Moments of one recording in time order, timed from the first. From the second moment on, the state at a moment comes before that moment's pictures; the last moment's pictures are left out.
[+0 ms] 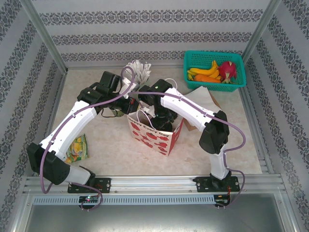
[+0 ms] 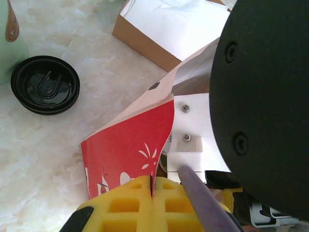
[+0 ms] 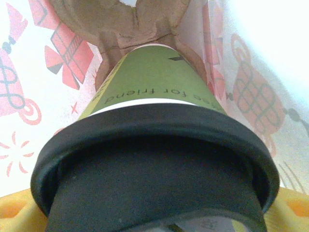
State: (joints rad) left arm -0.42 1.41 1.42 -0.90 0.48 -0.03; right arm 0.82 2.00 1.96 -1.70 -0.05 0.02
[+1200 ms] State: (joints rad) left arm -0.42 1.41 1.40 -0.88 0.48 -0.03; right arm 0.82 2.01 1.96 -1.70 -0.04 0.02
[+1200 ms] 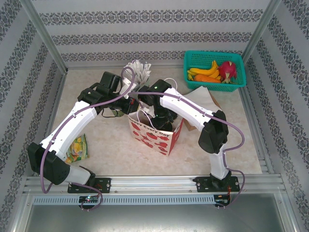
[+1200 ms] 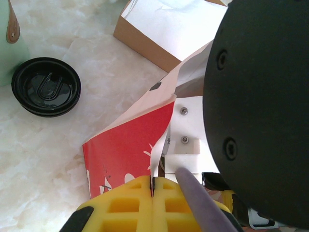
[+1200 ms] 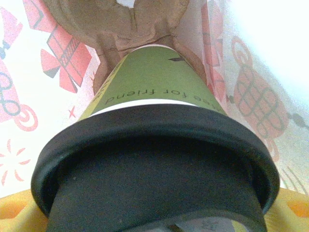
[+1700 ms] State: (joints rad) left arm -0.42 1.41 1.40 -0.88 0.48 -0.03; right arm 0.81 2.03 1.95 -1.70 -0.04 0.02
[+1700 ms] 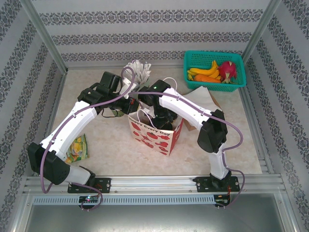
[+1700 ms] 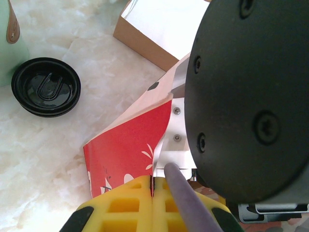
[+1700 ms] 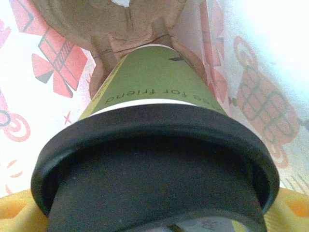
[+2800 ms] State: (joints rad) left arm -0.42 1.41 1.39 -0.86 0.48 -0.03; right arm 0.81 2.05 1.96 -1.70 -0.04 0.05
